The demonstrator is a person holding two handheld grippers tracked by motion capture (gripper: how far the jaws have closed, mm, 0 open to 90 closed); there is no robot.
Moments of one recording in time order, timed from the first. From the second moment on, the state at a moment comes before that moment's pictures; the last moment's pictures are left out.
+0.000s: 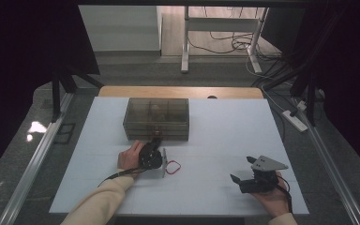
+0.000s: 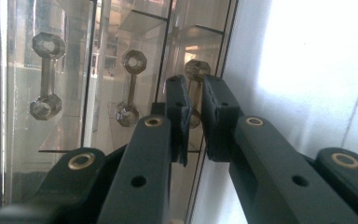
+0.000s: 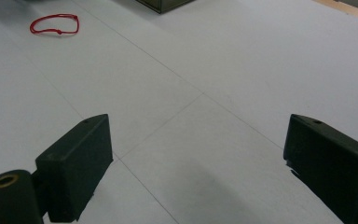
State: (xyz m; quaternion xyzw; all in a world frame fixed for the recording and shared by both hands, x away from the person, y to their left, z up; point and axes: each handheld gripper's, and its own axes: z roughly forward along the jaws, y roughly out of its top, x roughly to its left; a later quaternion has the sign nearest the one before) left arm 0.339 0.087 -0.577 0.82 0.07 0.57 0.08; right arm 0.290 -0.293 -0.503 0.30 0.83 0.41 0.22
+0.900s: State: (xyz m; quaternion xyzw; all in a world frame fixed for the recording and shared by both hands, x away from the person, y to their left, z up) left arm 0.335 0.093 -0.577 0.81 0.07 0.58 0.07; right arm 0.290 -0.295 -0.502 0.30 0.83 0.41 0.22
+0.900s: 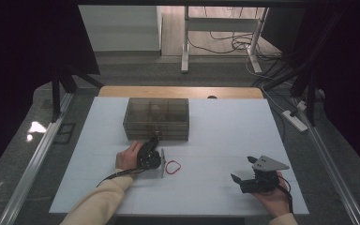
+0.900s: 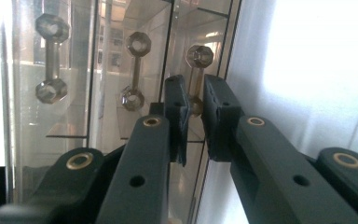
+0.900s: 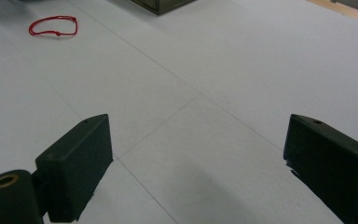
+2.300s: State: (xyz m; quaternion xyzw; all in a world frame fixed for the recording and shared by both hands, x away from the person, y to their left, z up) left arm 0.291 0.129 -0.517 0.84 0.25 0.36 0.31; right arm 0.290 -0.291 -0.504 0.30 0.83 0.42 0.21
